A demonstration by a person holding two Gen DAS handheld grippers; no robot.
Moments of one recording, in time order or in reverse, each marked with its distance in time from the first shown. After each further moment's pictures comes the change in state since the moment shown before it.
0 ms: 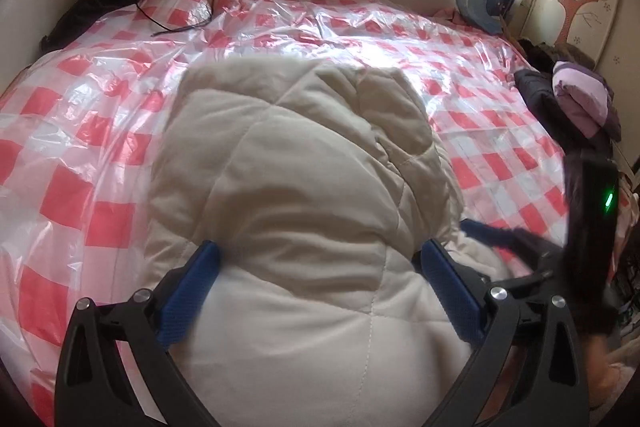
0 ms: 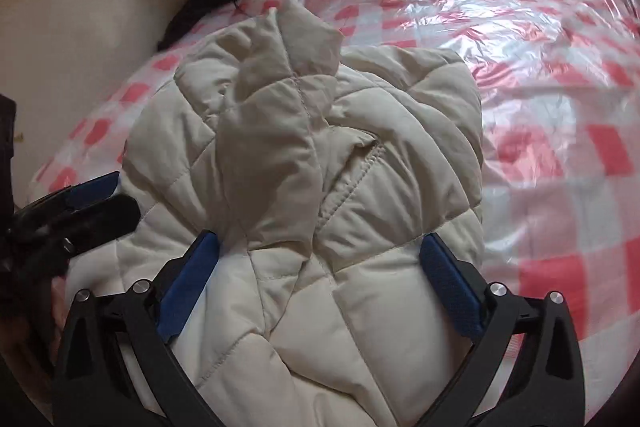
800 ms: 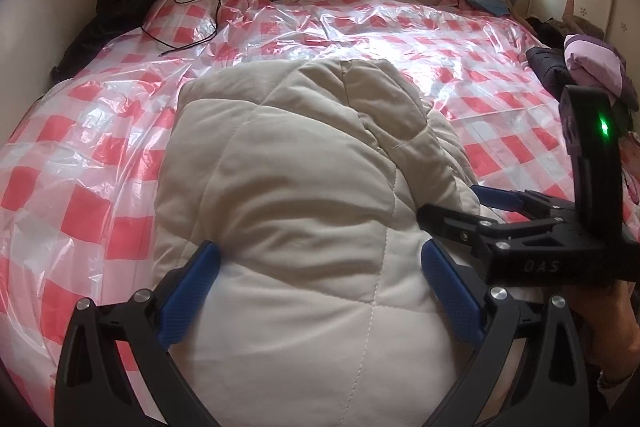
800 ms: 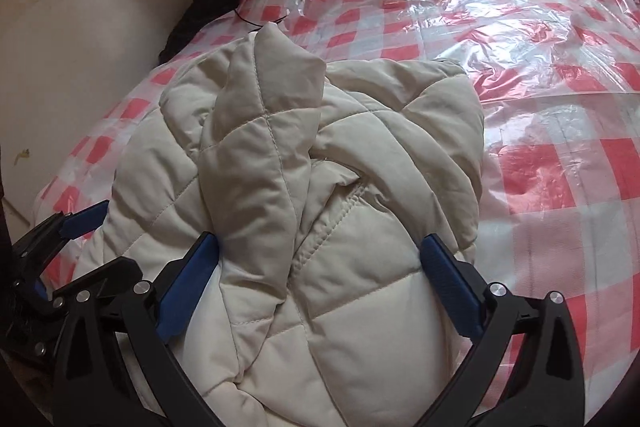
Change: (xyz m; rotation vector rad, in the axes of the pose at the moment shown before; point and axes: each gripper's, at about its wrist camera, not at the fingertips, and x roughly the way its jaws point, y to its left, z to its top) left arm 0.002 -0.014 -0.003 0.078 -0.009 0.112; right arm 0.005 -0.016 0.023 0.009 -0.002 0.047
